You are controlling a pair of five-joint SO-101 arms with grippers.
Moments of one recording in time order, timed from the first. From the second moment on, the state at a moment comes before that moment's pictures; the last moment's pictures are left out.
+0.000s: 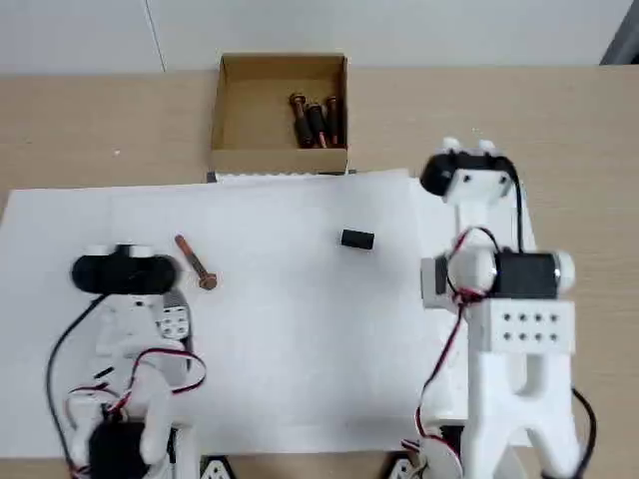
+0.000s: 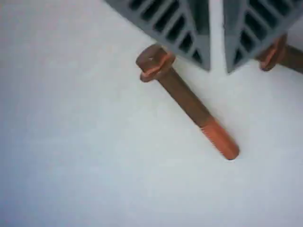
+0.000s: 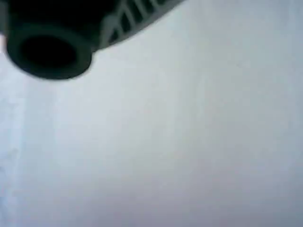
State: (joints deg) left arm -7.6 -99.8 74.4 70.1 1.9; right arm -1.8 -38.4 26.8 90.5 1.4
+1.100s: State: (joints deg) left arm -25.4 -20.4 19.3 92.5 -16.7; right arm 6.7 -50.7 39.0 89.2 3.1
